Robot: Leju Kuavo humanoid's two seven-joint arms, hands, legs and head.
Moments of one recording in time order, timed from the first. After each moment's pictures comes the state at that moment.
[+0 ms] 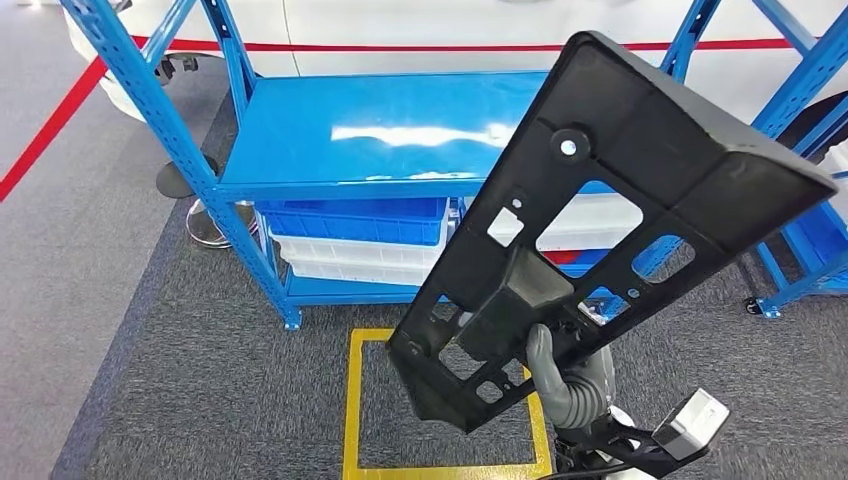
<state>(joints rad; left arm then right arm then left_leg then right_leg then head) 0.03 0.11 0.80 -0.22 -0.89 0.04 -0.46 -0.01 -0.14 0.45 -1.94 -0.28 0.05 -0.45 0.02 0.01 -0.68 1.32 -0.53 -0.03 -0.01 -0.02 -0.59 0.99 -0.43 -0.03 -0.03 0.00</state>
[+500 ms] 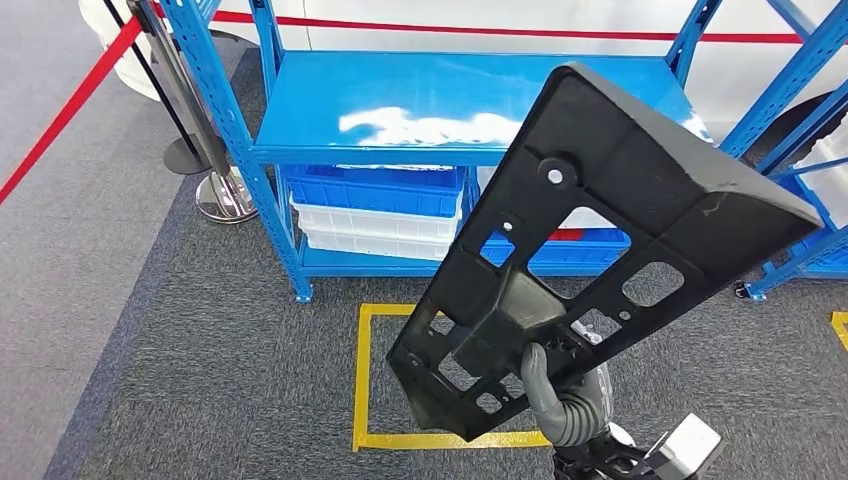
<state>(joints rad) 0.03 0.11 0.83 -0.22 -0.90 0.04 -0.47 0.05 -0.14 0.45 -1.95 -0.23 0.04 -0.48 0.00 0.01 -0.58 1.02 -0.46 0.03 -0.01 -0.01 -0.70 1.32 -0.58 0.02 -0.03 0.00</state>
